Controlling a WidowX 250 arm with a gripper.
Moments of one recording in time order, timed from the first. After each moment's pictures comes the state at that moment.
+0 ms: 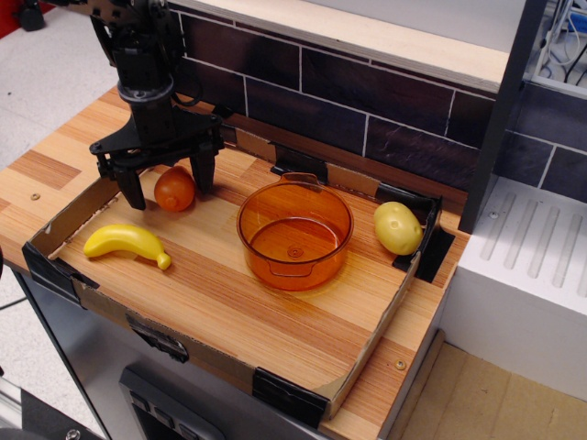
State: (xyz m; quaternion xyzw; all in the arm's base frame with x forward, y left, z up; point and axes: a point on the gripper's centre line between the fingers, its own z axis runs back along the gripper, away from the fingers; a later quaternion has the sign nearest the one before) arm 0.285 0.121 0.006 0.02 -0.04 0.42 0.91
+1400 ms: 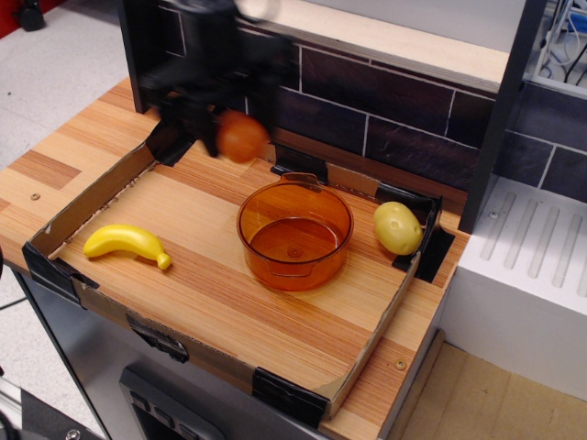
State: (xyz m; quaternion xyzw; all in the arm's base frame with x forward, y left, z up) arm 0.287 0.035 0.091 -0.02 -0.06 0.43 0.90
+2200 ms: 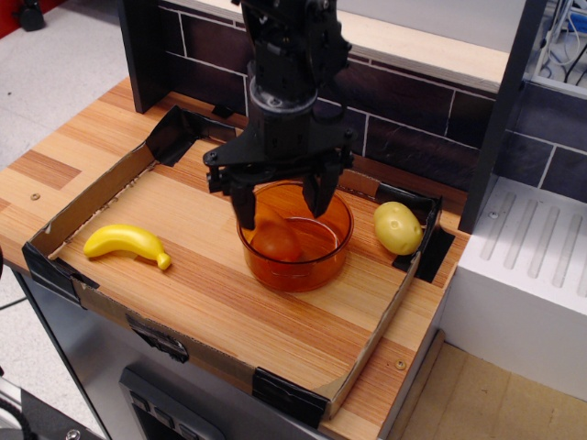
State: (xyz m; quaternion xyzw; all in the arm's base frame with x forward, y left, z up) arm 0.275 0.004 0.046 0.03 -0.06 0.39 0.92
